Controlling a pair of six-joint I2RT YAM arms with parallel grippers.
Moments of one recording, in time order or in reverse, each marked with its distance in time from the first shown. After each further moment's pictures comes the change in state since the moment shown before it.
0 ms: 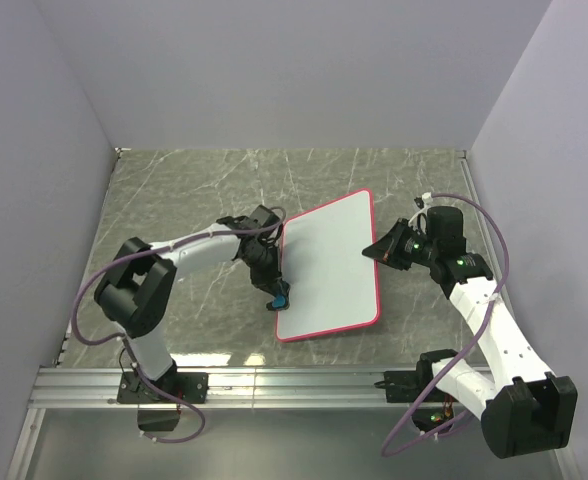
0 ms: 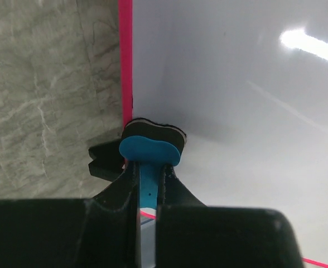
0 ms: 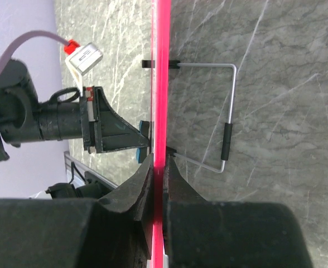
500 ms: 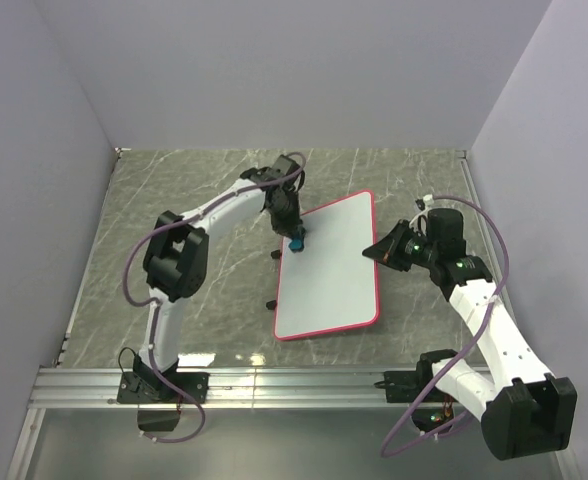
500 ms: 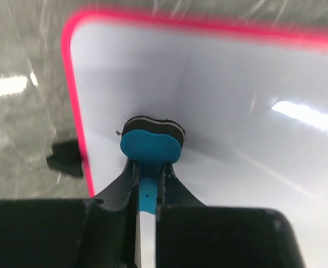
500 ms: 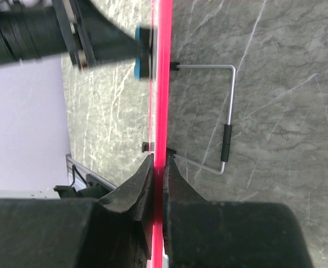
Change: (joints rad) left arm 0.040 0.364 0.642 -0.191 -0.162 0.089; right arm 0.000 -0.006 -0.022 0.028 0.003 0.016
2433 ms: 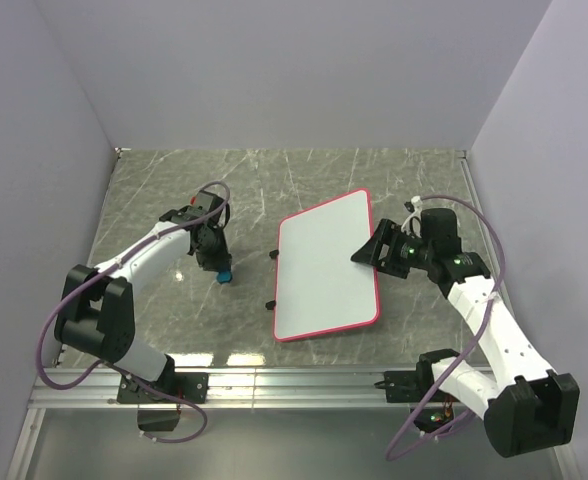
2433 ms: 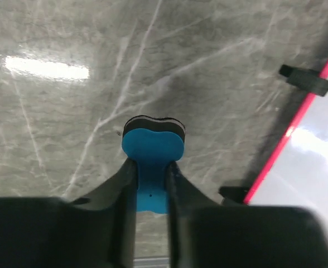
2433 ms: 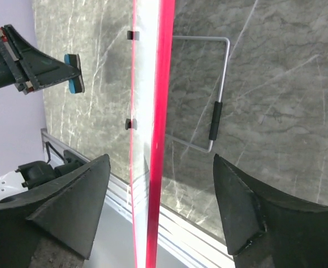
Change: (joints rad) left arm 0.252 -0.578 -0.691 0.068 -0.188 0.088; right arm 0.037 0.015 0.033 -0.100 -0.006 -0.106
